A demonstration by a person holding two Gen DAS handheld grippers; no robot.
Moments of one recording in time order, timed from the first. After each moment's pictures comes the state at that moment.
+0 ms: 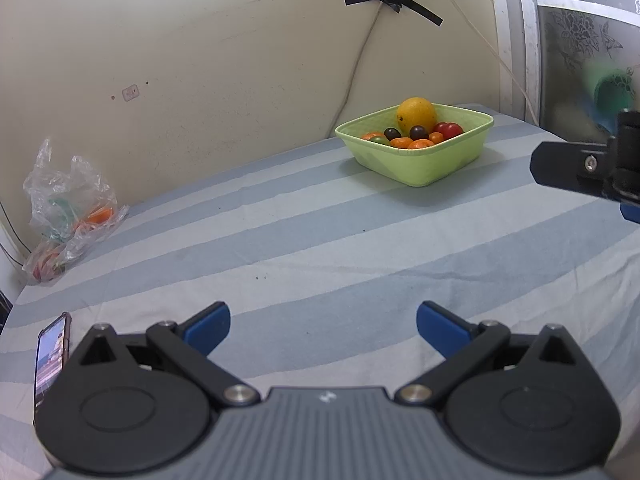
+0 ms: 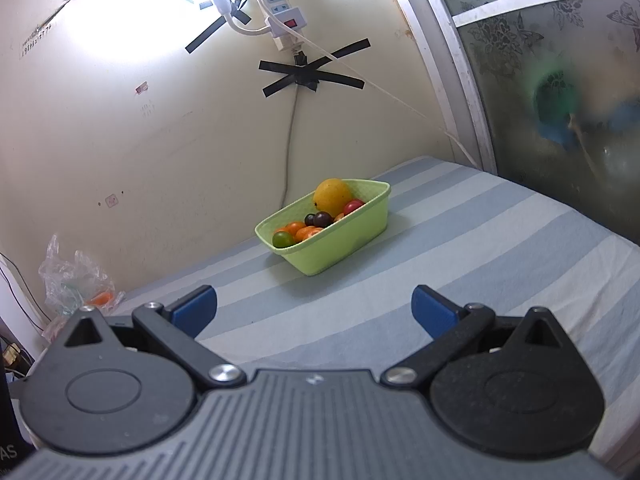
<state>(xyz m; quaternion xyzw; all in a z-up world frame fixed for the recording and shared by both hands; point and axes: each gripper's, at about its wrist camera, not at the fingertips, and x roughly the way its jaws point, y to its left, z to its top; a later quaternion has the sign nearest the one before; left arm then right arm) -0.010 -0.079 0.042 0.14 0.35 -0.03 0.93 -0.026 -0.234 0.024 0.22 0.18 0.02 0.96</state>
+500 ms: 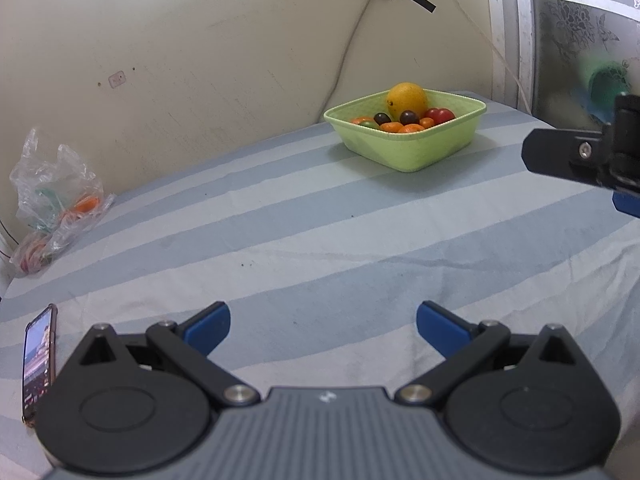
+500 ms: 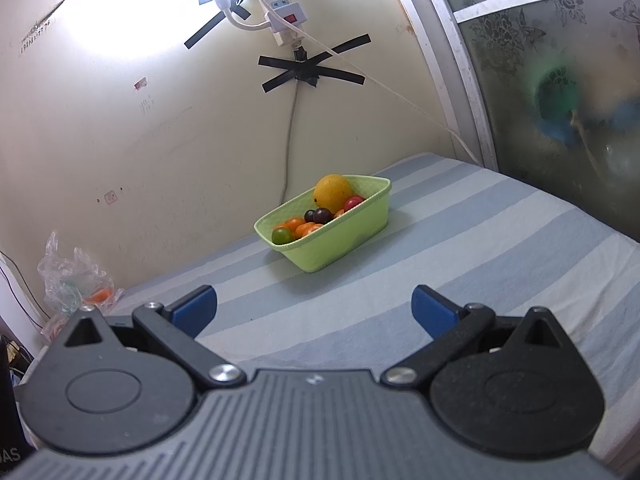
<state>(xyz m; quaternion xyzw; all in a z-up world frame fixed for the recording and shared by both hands) -0.005 -0.079 0.036 0.13 0.37 -0.05 0.92 -0.022 -0.234 0.023 0.22 0.19 0.03 0.96</state>
